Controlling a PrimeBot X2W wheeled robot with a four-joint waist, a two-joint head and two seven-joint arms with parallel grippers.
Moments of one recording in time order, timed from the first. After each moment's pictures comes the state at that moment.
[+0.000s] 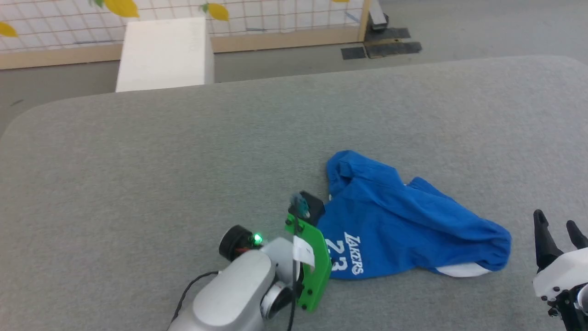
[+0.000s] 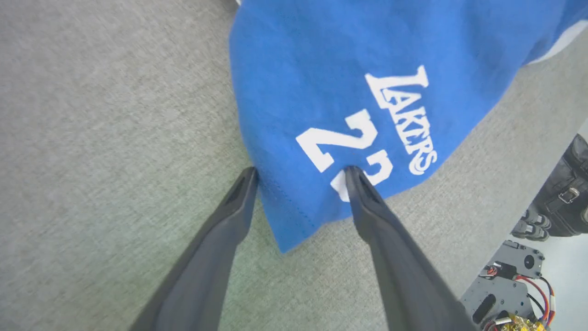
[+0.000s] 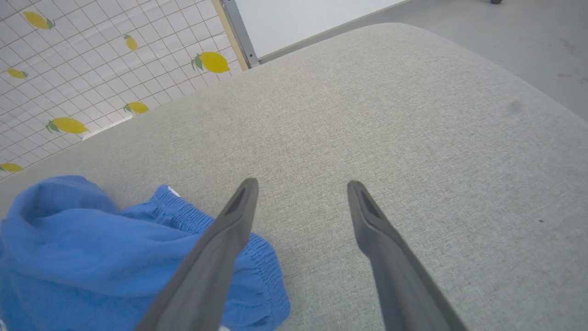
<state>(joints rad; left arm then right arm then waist) -0.52 0.11 -0.80 0.45 -0.58 -0.03 0.56 -0.04 -0.05 -0.39 0.06 0.28 0.13 0.27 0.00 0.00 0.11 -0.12</state>
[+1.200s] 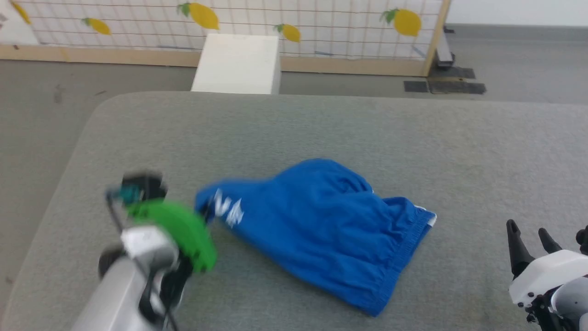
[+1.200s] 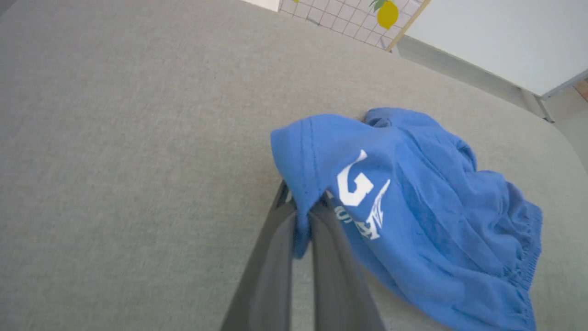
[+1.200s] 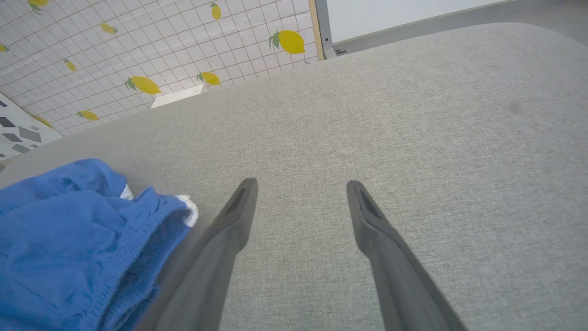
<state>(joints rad) -0.29 0.33 -0.38 0.10 -0.78 0.22 0.40 -0.04 -0.05 -0.32 0.13 0.26 0.13 0.25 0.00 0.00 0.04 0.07</state>
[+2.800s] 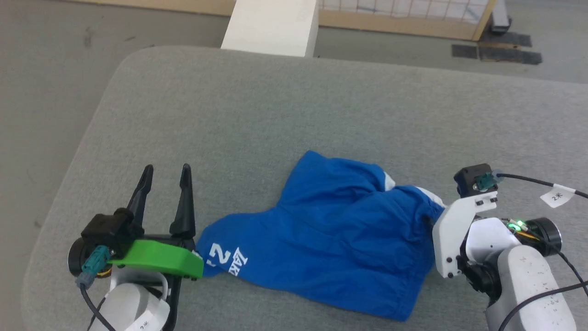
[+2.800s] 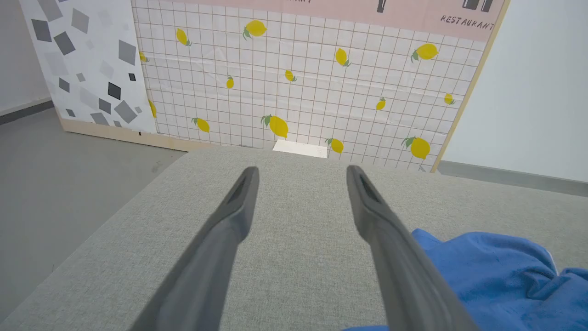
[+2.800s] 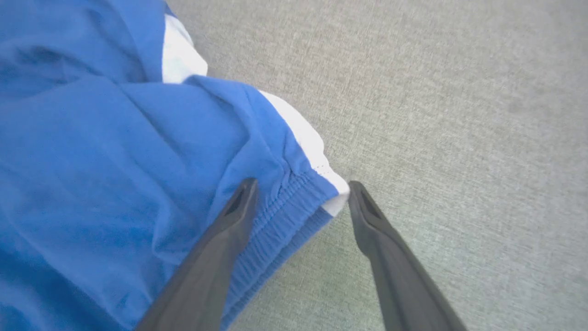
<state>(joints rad) -0.14 0.25 -0.22 0.05 -0.42 0.06 -0.26 -0.26 -0.05 0.00 0.19 0.01 0.13 0.71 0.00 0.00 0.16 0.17</state>
